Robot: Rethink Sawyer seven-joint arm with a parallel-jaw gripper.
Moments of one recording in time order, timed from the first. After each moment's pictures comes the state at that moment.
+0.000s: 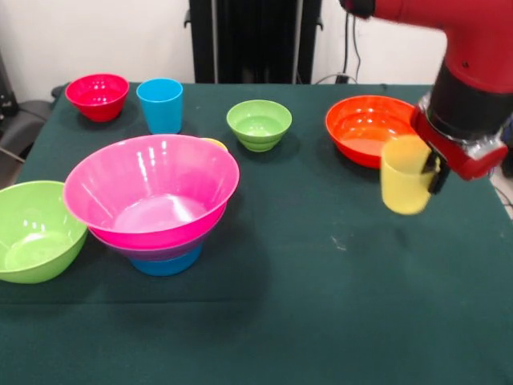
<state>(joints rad) 0.25 -0.21 -0.45 1.10 0.55 0.98 2.59</state>
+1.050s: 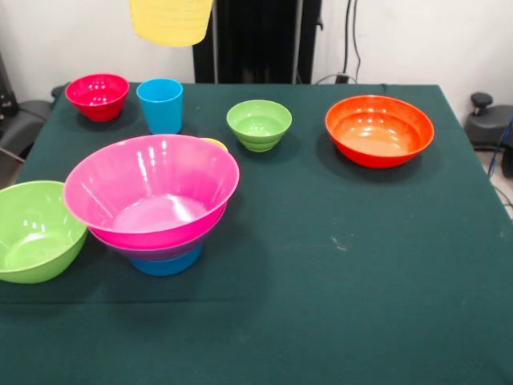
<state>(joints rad) -0.04 -0.59 -0.46 0.93 0.18 1.14 2.26</state>
